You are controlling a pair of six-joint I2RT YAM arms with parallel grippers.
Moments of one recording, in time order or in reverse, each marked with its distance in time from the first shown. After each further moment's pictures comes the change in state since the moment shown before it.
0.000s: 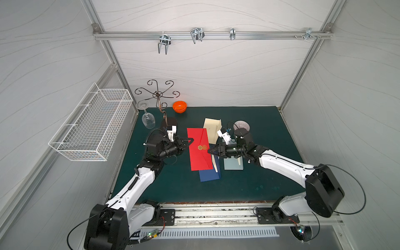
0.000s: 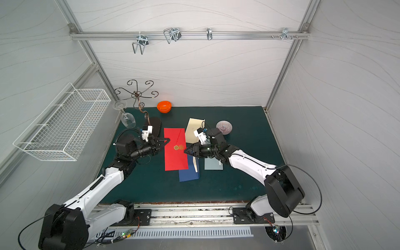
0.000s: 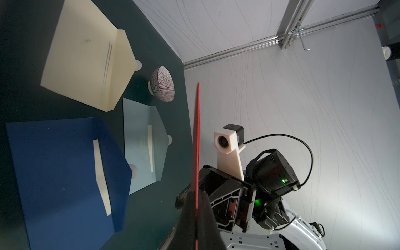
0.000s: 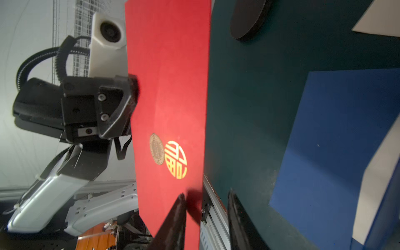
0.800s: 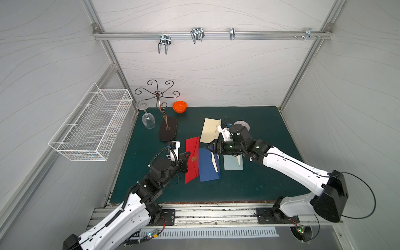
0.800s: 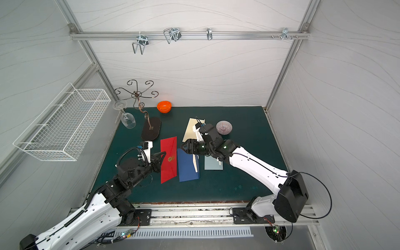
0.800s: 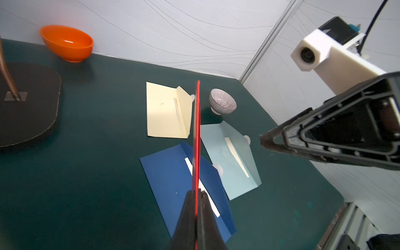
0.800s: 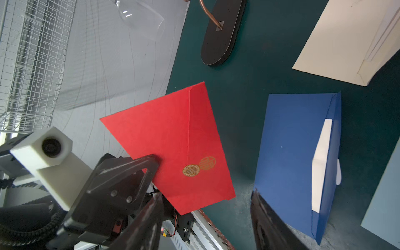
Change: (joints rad) left arm -0.443 -0.441 -0.202 -0.181 -0.845 0.648; right arm 0.175 -0.022 0.232 -0.294 0.352 -0.016
